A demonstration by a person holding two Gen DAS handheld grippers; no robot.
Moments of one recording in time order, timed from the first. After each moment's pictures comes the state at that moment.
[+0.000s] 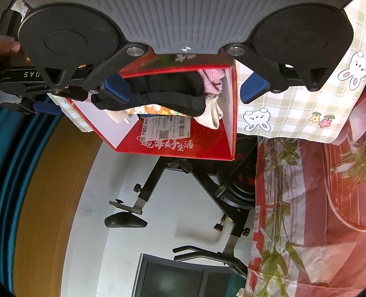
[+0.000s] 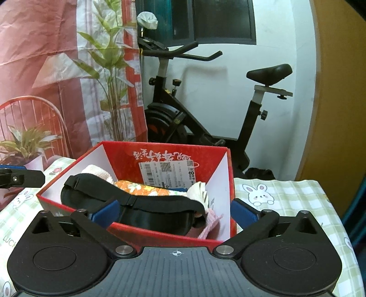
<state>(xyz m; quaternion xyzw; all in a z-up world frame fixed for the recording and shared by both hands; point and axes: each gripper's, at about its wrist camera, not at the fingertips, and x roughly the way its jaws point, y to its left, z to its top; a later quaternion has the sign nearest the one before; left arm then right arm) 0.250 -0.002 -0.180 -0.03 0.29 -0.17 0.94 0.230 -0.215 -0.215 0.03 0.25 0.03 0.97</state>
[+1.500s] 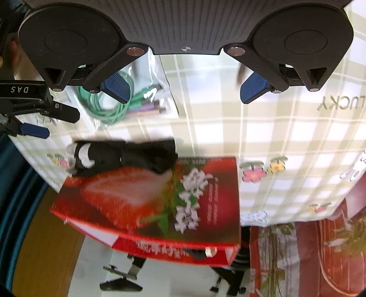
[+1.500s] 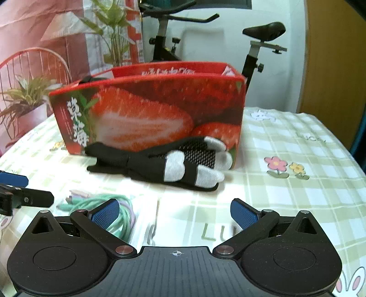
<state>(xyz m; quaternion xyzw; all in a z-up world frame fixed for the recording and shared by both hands) 0.172 -0.002 -0.295 0.01 0.42 -0.15 0.89 0.135 -0.189 -0.332 0.03 0.33 0.02 0.94</state>
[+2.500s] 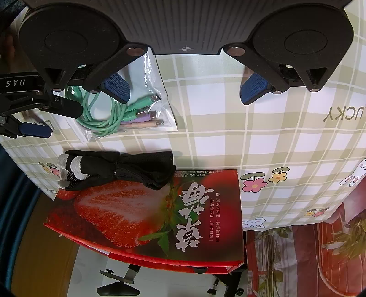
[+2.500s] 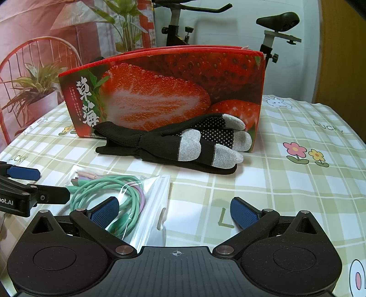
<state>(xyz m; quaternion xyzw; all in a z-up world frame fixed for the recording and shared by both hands) 0.170 -0.008 -0.312 0.02 0.42 -0.14 0.90 0.141 -0.184 -0.349 0.04 0.34 0.06 0.94</state>
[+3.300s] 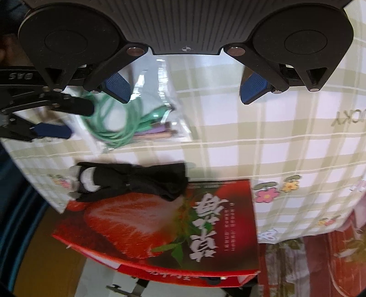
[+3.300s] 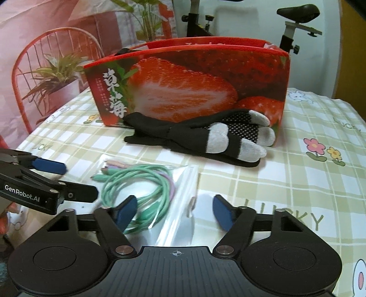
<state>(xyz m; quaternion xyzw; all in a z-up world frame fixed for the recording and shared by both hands) 0.172 -0.011 -0.309 0.01 0.46 -0.17 0.87 0.135 -0.174 -0.335 0.04 0.38 0.12 0.92</state>
